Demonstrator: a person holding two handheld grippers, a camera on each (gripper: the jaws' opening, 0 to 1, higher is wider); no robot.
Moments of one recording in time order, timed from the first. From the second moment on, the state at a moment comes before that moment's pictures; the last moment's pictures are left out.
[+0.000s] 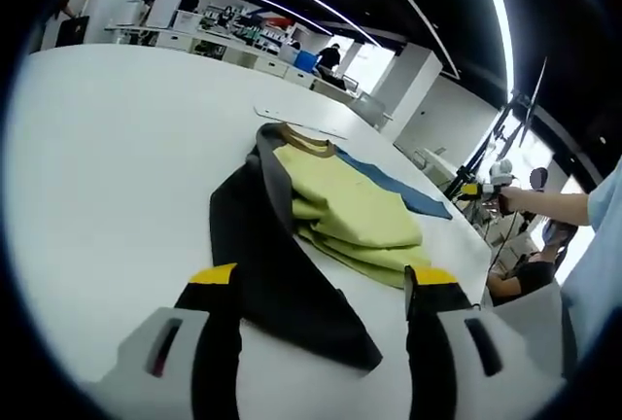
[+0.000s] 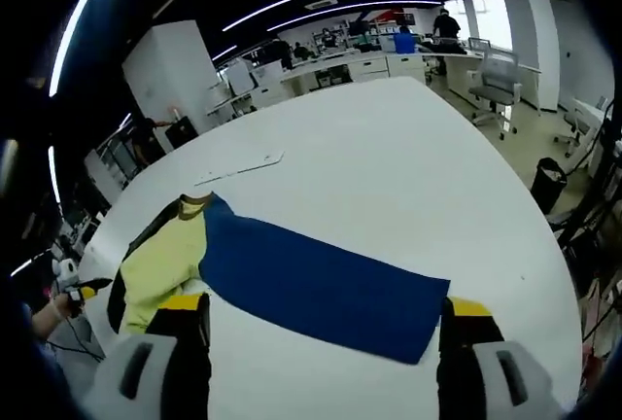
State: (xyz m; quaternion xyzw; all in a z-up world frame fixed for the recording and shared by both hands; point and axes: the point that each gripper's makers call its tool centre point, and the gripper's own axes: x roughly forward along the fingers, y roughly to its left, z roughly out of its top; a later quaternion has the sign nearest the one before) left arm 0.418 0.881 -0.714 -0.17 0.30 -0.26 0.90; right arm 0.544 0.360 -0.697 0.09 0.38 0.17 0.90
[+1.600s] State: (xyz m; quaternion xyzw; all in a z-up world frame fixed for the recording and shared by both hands) left arm 0.392 0.864 -0.746 -0.07 0.36 -0.25 0.90; right arm 0.433 0.492 -0.665 0.12 0.35 0.28 0.89
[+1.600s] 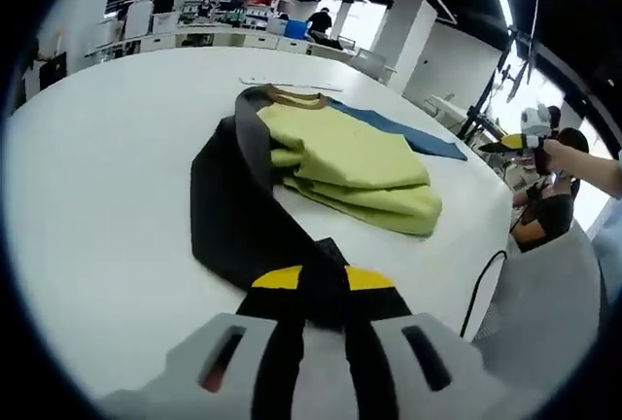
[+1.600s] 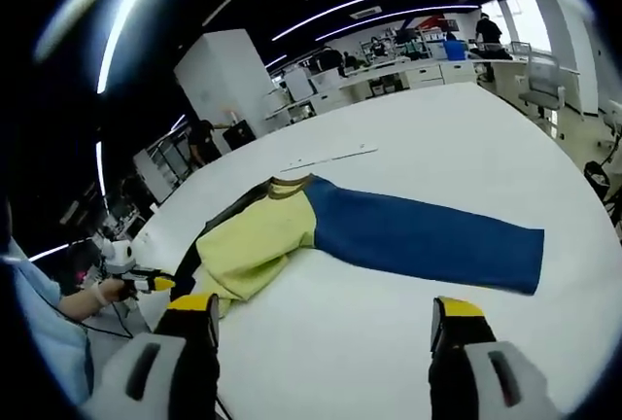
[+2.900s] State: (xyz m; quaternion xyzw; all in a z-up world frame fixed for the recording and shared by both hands) left arm 0.497 1.053 -0.672 -0.25 0.29 -0.11 0.92; right arm 0.430 0.468 -0.678 0.12 0.37 0.26 0.88
